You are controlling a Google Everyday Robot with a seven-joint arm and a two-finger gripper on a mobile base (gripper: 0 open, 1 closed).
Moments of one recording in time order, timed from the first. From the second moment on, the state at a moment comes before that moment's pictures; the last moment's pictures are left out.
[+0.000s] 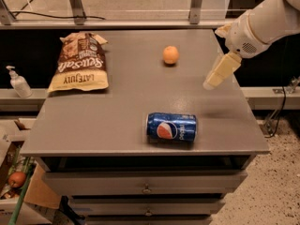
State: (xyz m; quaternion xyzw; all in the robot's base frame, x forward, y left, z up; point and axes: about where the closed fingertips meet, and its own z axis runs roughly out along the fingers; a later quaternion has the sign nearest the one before) arm 0.609 -0.182 0.910 -0.58 0.75 0.03 0.32
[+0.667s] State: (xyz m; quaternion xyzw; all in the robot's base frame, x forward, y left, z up) arm 0.667 -0.166 0.890 -0.54 0.77 0.08 0.34
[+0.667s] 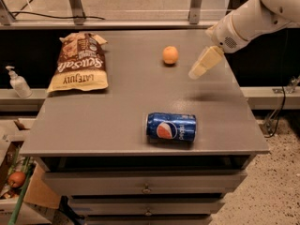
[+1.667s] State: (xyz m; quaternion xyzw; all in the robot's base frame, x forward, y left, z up) arm 0.723 -0.122 0.857 -0.50 0.78 0.15 0.33
